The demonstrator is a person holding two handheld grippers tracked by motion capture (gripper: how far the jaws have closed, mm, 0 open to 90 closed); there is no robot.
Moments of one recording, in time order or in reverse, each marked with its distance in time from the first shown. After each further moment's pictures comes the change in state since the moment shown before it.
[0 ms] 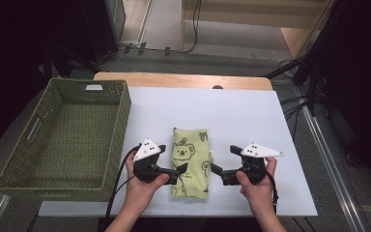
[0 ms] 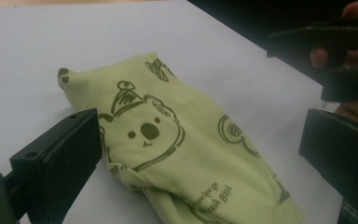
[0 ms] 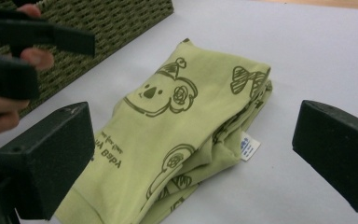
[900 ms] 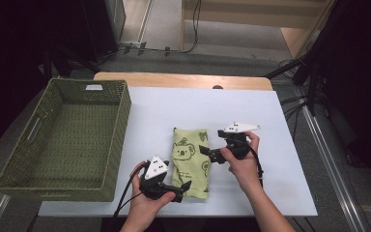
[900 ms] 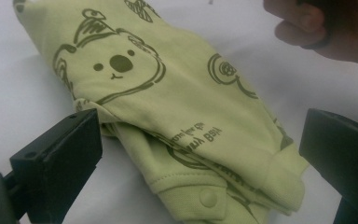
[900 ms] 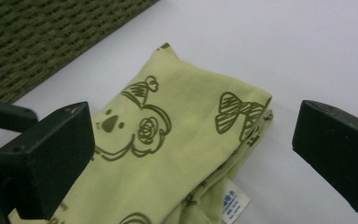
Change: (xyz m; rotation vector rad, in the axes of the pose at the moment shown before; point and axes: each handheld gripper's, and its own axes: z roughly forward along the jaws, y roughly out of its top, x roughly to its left) left arm -0.019 -0.039 0.012 0.081 0.023 0.028; right arm -0.028 0.032 0.065 0.108 0.018 -0.017
